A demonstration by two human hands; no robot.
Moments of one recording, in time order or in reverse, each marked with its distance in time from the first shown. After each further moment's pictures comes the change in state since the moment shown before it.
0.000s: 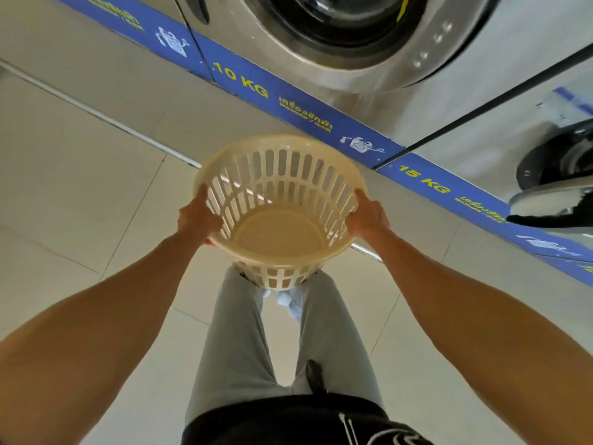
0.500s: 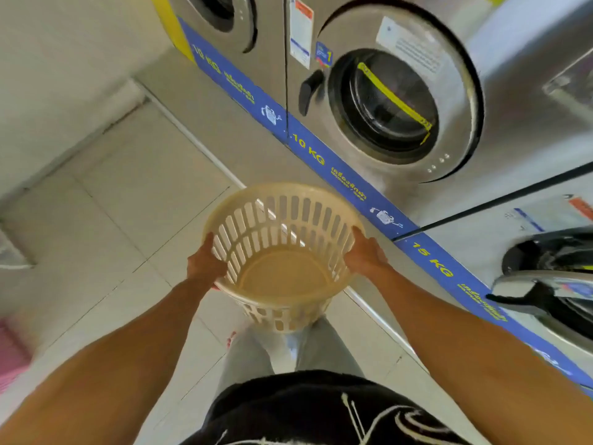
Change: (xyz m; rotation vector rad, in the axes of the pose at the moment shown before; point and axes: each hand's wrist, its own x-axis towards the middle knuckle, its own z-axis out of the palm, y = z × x) left_hand -0.158 -0.101 -0.055 -0.286 0.142 -0.104; right_hand -0.134 -0.060 -0.067 -0.201 -0.059 -0.277
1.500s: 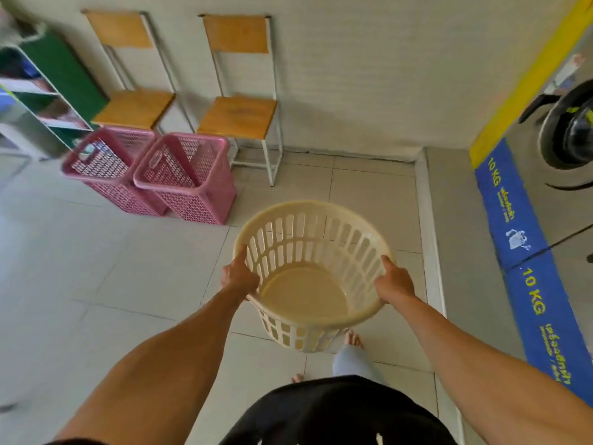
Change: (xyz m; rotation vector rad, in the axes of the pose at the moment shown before) left_hand -0.205 -0.427 -0.048 -0.576 0.534 -0.452; right_hand -0.247 -0.208 0.236 -0.420 -0.028 -0.767
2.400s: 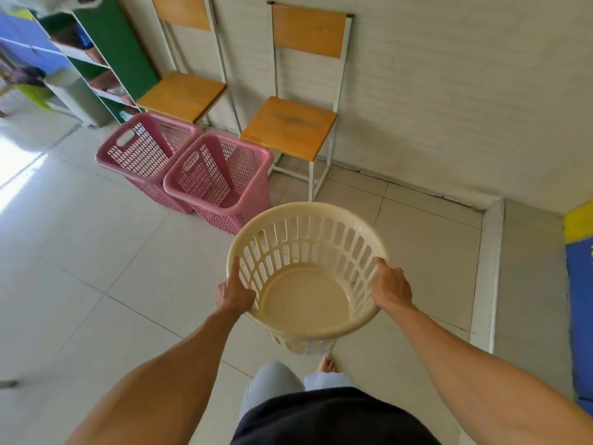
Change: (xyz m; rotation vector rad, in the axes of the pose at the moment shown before) left_hand 0.230 0.022 -0.053 -0.180 0.010 -0.244; right_hand 0.217 -0.239 -0.013 -0.278 -0.008 -0.242
